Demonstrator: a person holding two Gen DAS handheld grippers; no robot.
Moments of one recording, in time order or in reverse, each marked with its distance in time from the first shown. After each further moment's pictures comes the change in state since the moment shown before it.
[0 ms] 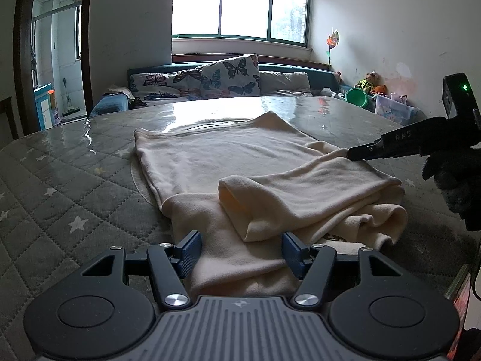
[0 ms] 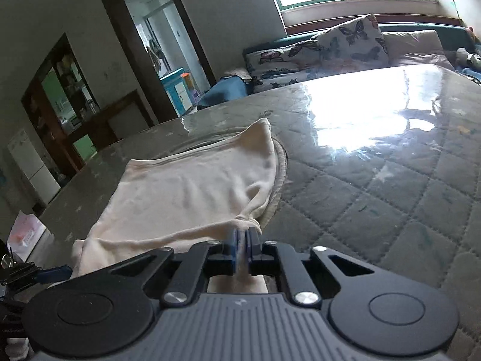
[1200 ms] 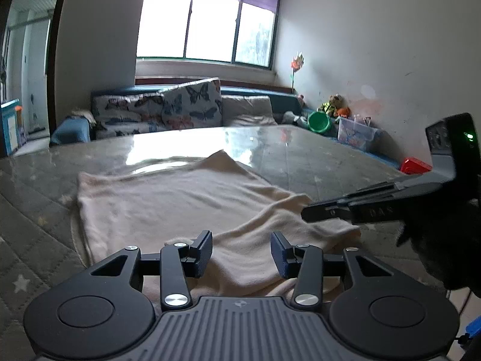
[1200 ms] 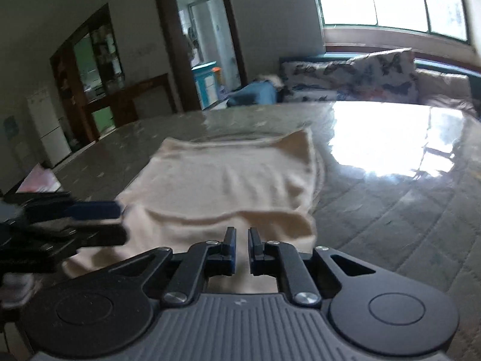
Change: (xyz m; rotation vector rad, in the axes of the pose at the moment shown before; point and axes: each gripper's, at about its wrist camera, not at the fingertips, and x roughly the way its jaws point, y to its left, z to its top) left arm 0.025 -0.027 0.039 0.012 -0.078 -0.151; right arm -0.012 0.040 -0.015 -0.218 0.017 0.035
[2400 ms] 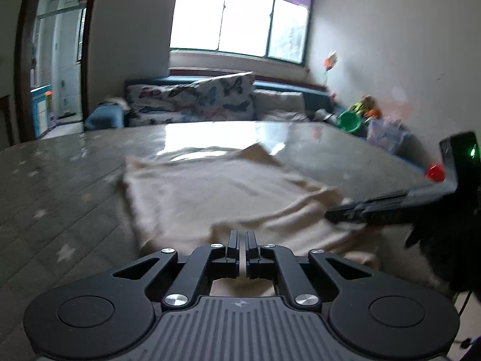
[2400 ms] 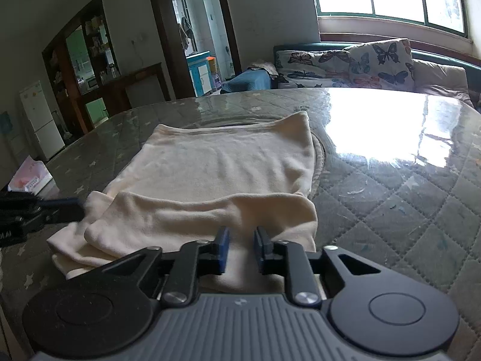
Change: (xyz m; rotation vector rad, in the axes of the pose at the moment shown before) left arm -0.032 0.003 0.000 -0.054 -0.007 0.090; right arm 0.008 0.003 -0.004 0.000 0.029 -0.027
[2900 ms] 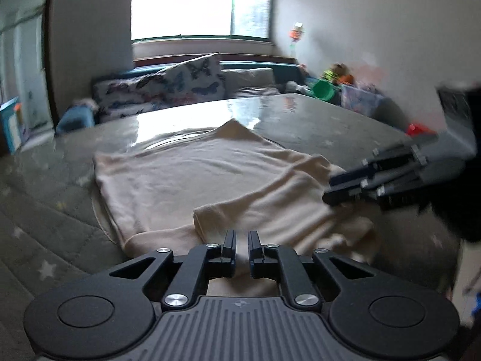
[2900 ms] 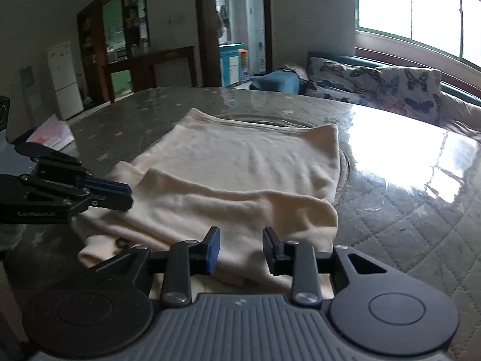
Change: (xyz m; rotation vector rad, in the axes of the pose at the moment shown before) left arm 0.008 0.000 -0.013 0.165 0.102 -0.076; right arm -0.018 0.023 -0.002 -0.198 0.034 0.036
